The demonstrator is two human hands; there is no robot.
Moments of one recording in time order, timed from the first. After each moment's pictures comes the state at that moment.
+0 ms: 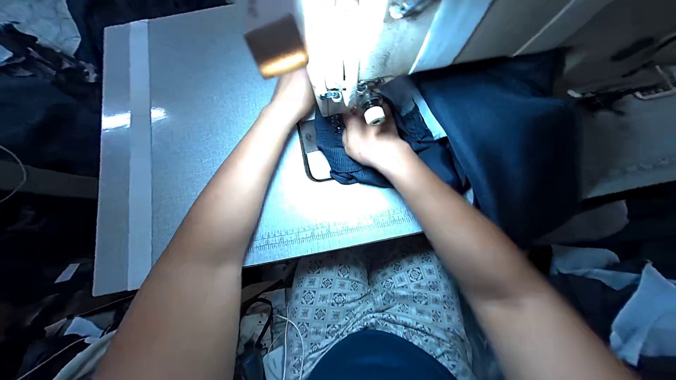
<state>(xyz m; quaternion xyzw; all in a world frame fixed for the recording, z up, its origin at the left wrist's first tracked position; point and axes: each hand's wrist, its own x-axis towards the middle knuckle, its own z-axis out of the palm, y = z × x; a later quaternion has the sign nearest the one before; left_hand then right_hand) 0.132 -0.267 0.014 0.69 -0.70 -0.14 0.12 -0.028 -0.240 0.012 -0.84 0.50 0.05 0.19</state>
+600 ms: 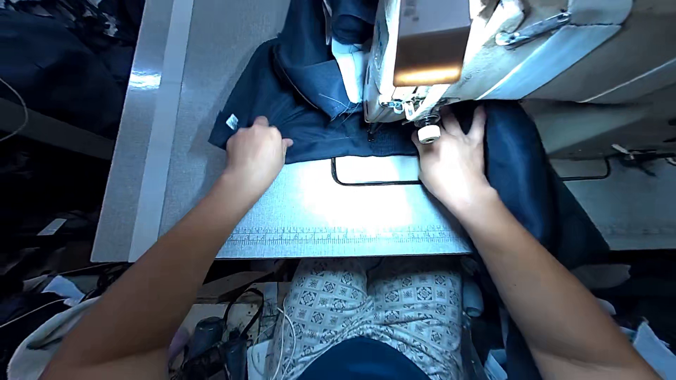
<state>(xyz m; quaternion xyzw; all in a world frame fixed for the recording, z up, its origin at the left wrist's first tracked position) 0.182 -0.146 0.016 0.82 -0.56 -0.09 -0.05 -0.083 -0.229 0.001 -0.89 0.43 -0.11 -0.02</state>
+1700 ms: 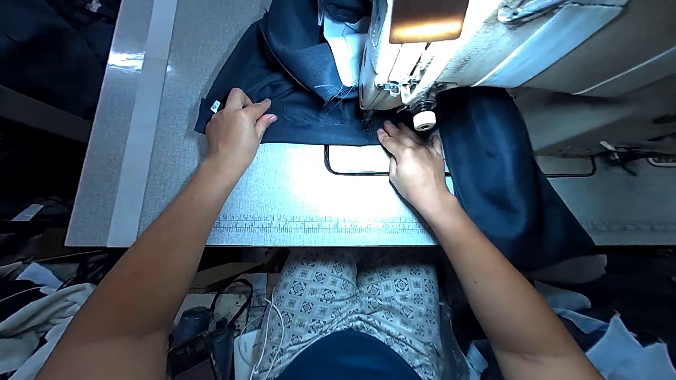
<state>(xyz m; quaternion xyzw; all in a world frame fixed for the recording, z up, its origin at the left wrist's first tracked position) 0.218 -0.141 -0.026 0.79 -0.58 -0.04 0.18 -0.075 -0.214 -0.035 -0.89 0.44 -0.13 0.06</state>
